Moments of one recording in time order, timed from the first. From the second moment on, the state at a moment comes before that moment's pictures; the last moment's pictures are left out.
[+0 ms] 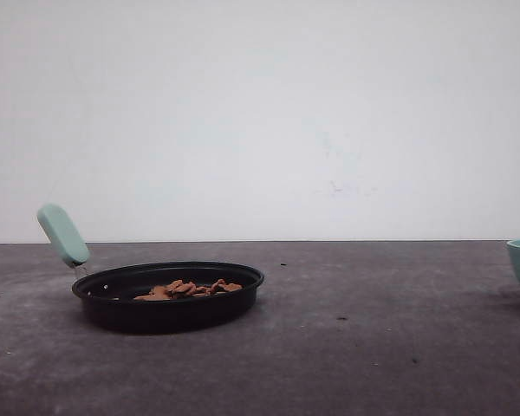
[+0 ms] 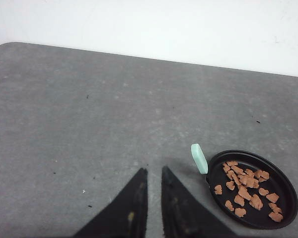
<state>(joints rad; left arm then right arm) -0.13 0.16 0.87 -0.98 -0.08 -0.15 0.06 0.01 0.06 -0.29 -0.16 0.04</state>
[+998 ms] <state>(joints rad) -0.10 0.12 0.53 -0.37 0.01 -0.04 0.06 0.01 0.06 -0.29 -0.16 0.04</state>
